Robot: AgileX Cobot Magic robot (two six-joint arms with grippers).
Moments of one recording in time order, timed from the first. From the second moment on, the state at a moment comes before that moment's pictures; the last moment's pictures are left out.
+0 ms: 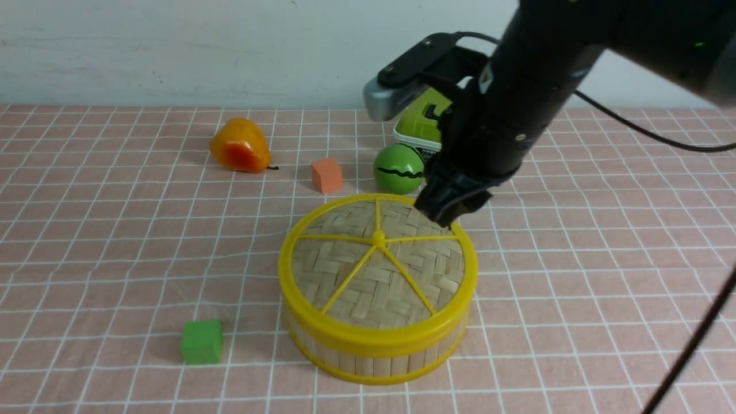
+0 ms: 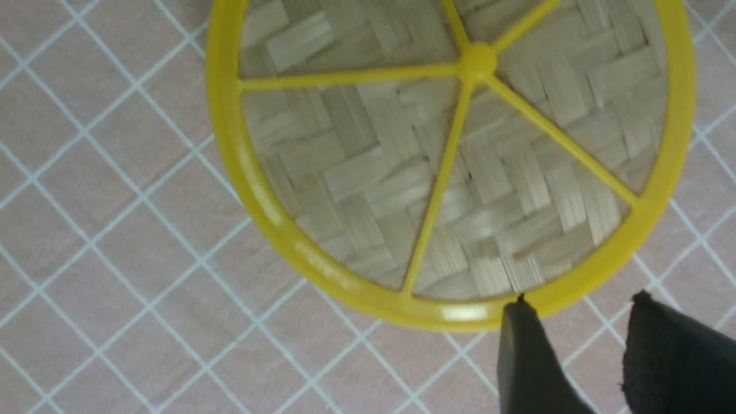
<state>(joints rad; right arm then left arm) 0.59 1.86 -1.86 0.10 1.25 -0.27 -0.04 -0.01 0.03 -0.03 0.39 -0.20</state>
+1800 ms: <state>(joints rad) 0.59 1.91 -1.93 0.07 1.14 -0.22 -0.04 -0.01 0.03 -0.03 0.39 -0.20</state>
